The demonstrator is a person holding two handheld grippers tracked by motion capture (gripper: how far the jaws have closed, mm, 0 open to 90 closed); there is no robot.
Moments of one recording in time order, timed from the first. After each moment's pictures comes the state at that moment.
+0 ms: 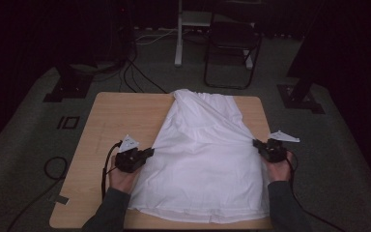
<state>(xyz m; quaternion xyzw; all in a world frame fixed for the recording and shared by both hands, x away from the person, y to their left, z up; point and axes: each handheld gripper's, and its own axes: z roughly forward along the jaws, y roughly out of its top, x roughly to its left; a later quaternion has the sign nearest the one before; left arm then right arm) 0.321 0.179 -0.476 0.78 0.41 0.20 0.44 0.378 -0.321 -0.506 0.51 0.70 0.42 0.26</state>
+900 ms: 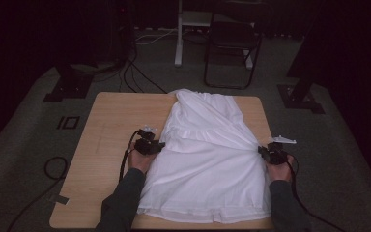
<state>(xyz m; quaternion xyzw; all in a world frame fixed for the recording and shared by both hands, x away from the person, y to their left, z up) 0.435 0.145 -0.551 0.79 0.47 0.13 0.36 0.404 -0.344 -0.566 0.57 0.71 0.34 0.23</state>
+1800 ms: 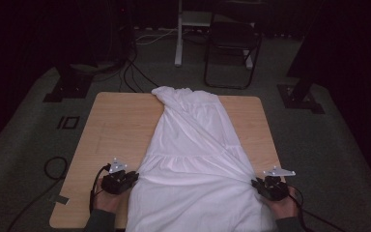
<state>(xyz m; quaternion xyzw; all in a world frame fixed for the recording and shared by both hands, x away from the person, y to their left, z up) 0.300 0.225 -0.546 0.78 0.47 0.17 0.38 0.286 -0.308 -0.558 0.49 0.78 0.33 0.18</state>
